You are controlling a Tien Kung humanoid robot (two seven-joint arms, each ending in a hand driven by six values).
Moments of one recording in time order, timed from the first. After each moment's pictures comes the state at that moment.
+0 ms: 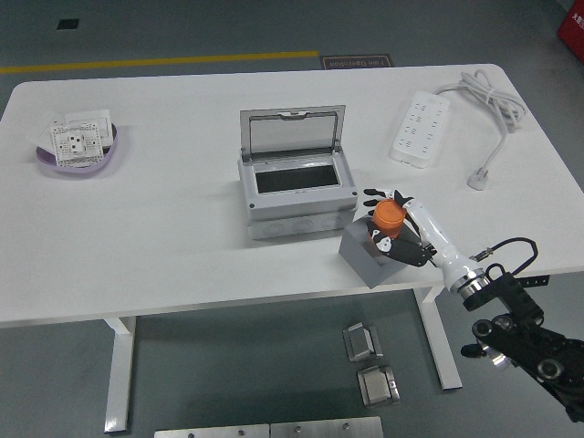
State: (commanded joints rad) left arm 0.02 0.14 -0.34 -0.18 0.44 0.00 0.28; right arm 0.33 -0.43 0.66 1.15 -1.15 -0.36 0.49
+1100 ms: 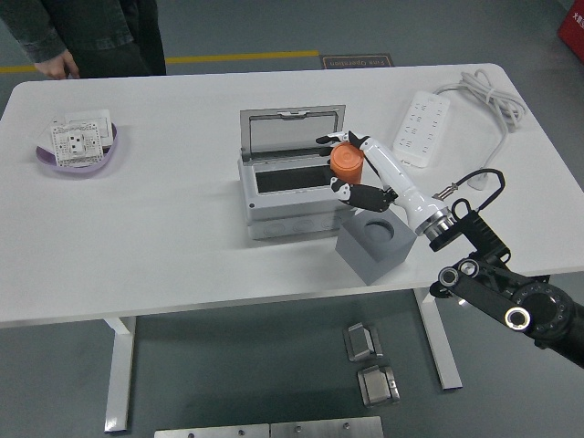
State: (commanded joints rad) left arm 0.02 0.15 -0.41 -0.18 0.51 0.01 0.28; right arm 0.61 -0.36 0.58 1.13 -1.30 -0.38 0.40
